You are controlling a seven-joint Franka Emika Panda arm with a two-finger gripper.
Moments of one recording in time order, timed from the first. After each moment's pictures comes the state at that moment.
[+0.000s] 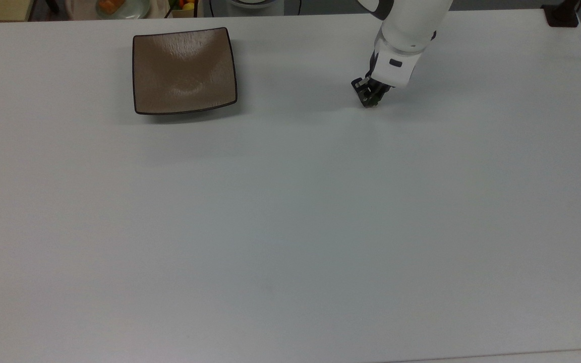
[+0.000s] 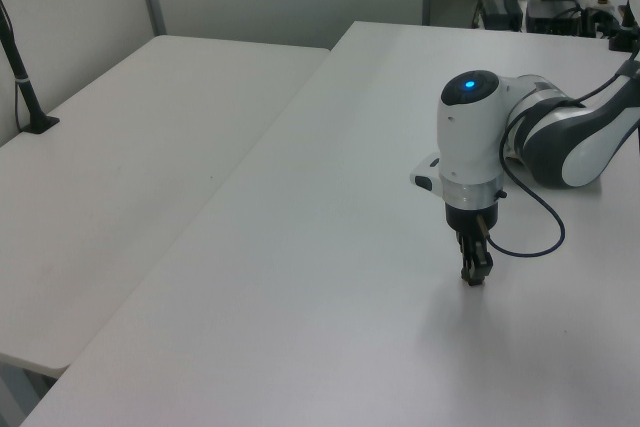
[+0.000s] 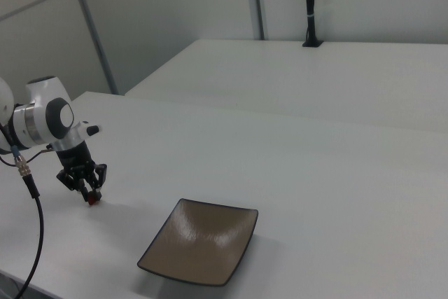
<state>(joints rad) 0.29 0.29 0.35 -2.02 -0.19 2.19 0.19</state>
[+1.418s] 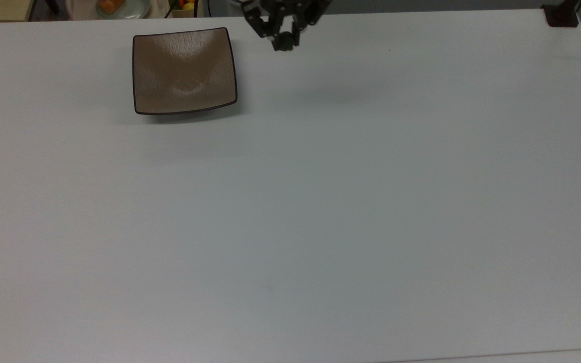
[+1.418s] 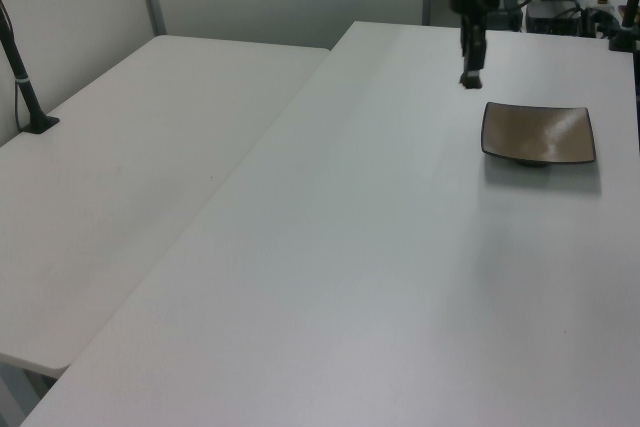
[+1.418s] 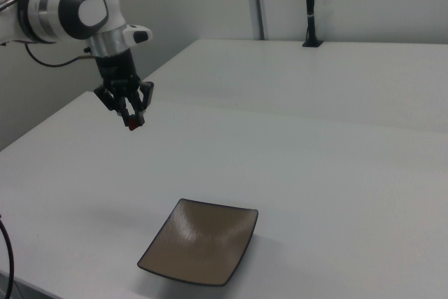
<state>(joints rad) 0.22 0.03 0.03 -1.70 -0.02 1.69 -0.16</state>
